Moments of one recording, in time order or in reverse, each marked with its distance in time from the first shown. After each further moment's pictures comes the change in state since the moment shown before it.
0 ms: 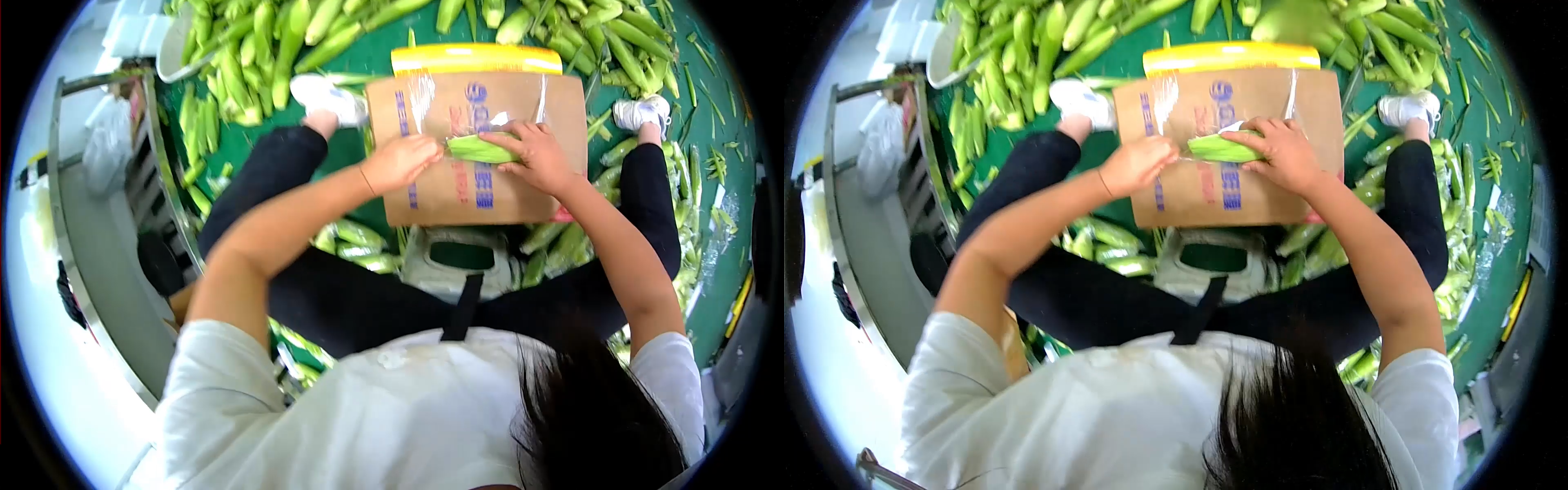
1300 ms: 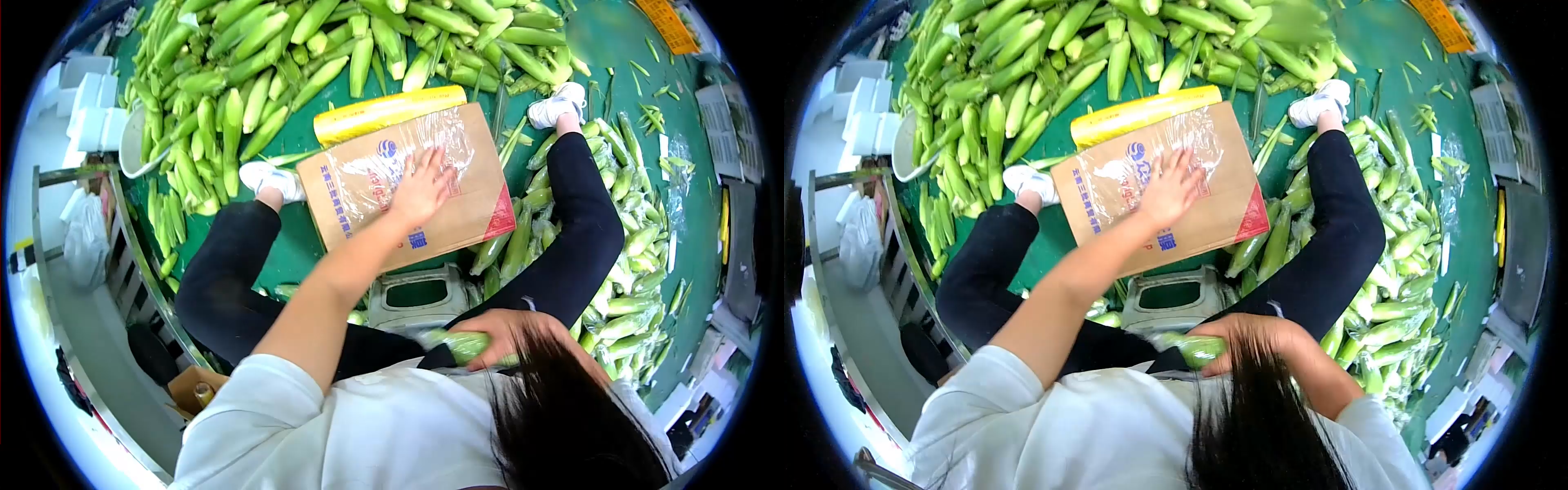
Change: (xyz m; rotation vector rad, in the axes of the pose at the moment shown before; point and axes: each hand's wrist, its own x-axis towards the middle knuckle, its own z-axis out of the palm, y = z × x) left_hand 0.132 0.034 0.130 0.426 -0.073 -0.124; right_hand -0.176 -0.132 -0.066 1.202 -0.561 0.204
